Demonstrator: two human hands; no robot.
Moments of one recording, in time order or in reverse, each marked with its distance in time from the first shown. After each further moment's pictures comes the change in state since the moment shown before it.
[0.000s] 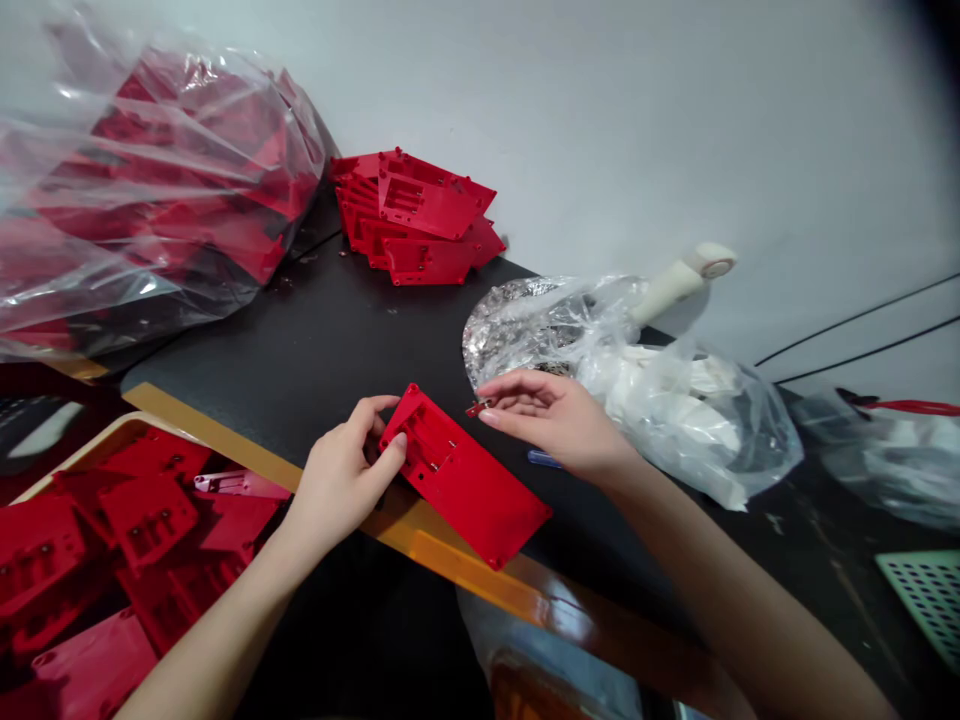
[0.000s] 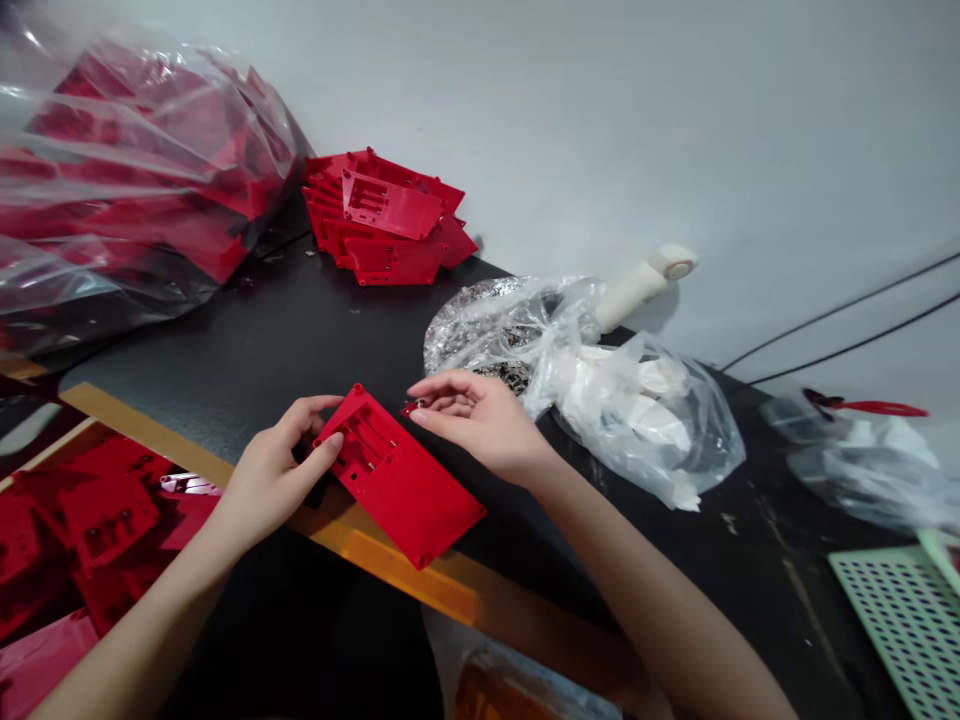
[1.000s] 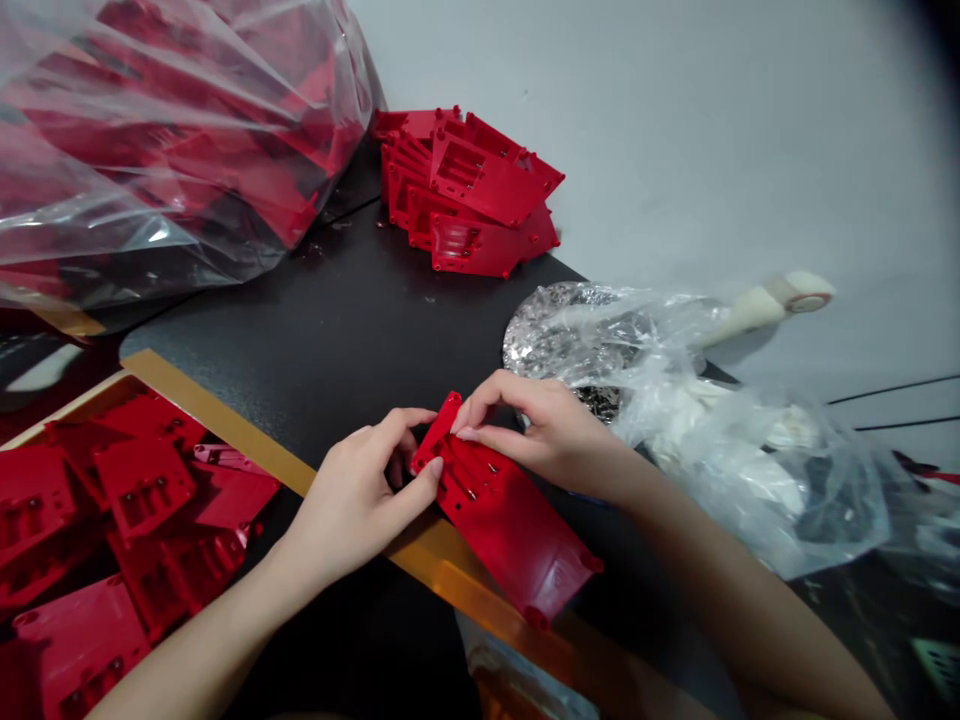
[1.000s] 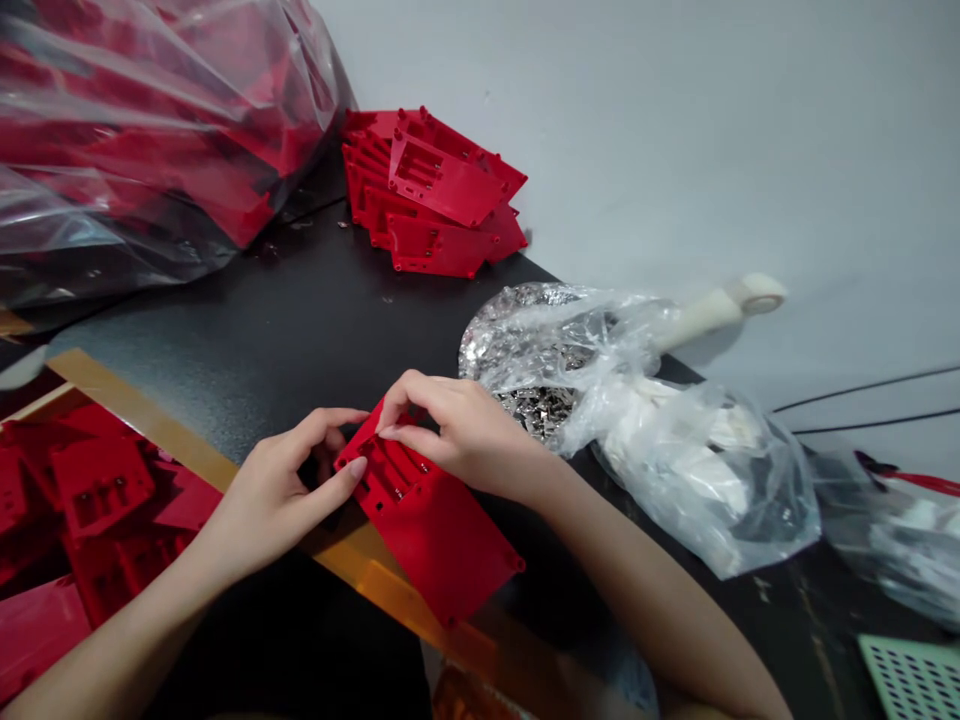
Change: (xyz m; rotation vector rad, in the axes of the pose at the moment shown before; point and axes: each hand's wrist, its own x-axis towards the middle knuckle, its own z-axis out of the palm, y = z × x) left_hand 0.000 -0.012 -0.004 -0.131 -0.029 0.103; right_hand 0.045 -0.022 0.034 -0.488 -0.375 -0.372
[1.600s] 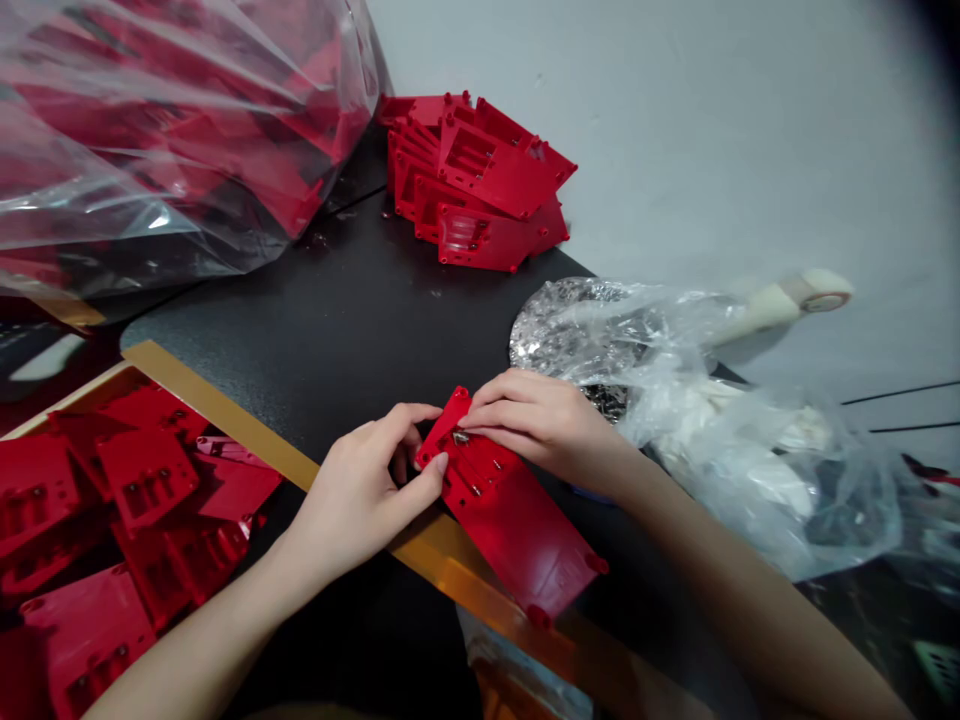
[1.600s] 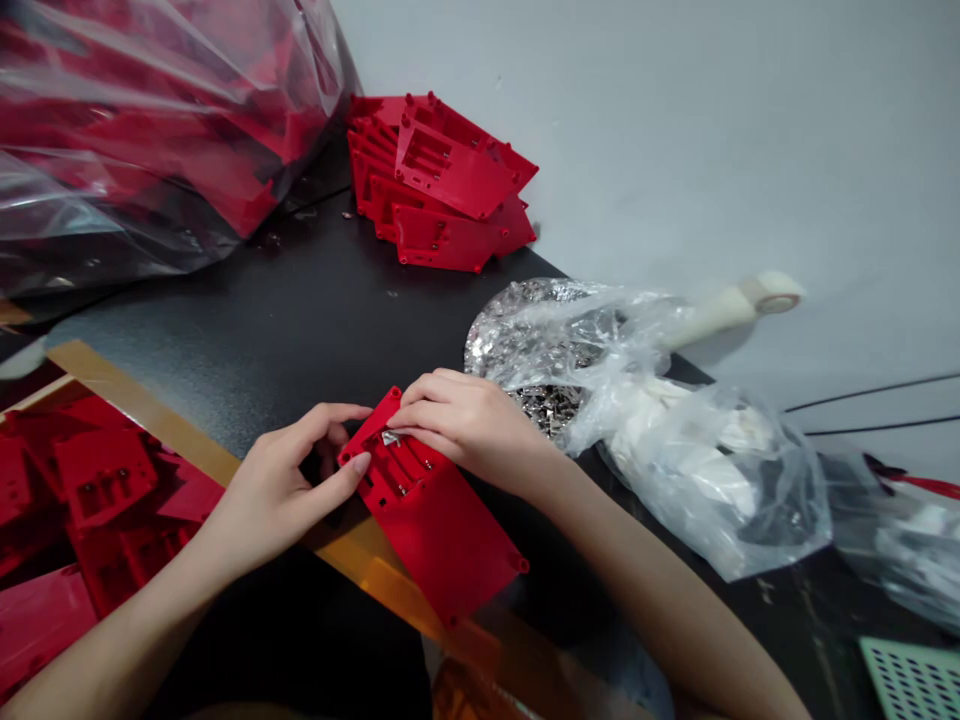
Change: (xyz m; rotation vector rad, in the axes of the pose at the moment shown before) left_hand -0.001 0.001 -0.002 -0.040 0.010 -0.012; right_hand -0.002 0.025 0.003 -0.372 0.014 -0.345
